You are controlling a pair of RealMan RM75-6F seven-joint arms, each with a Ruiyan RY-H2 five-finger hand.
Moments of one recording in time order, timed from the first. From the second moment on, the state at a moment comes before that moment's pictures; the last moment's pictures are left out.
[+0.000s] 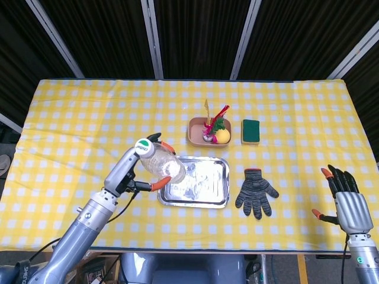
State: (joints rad) left arm -0.64 -1.27 -0.51 -2.36 0.80 1.11 -0.07; right arm 0.11 -1.18 0.06 -1.49 -1.48 1.41 0.11
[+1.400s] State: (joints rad) left arm -0.70 -1.11 -0.57 -2.36 0.68 1.02 -0.13; right arm 0.11 -1.17 0.06 -1.51 -1.49 1.41 0.12
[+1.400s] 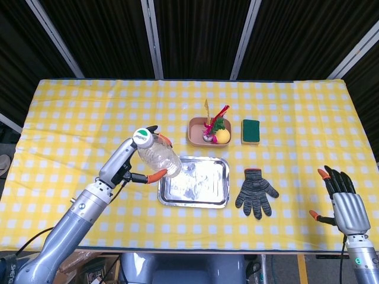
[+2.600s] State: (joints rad) left arm -0.61 -1.59 -0.27 -1.96 0.95 1.09 -0.18; right arm 0.12 -1.17 0.06 -1.50 -1.48 1.40 0.12
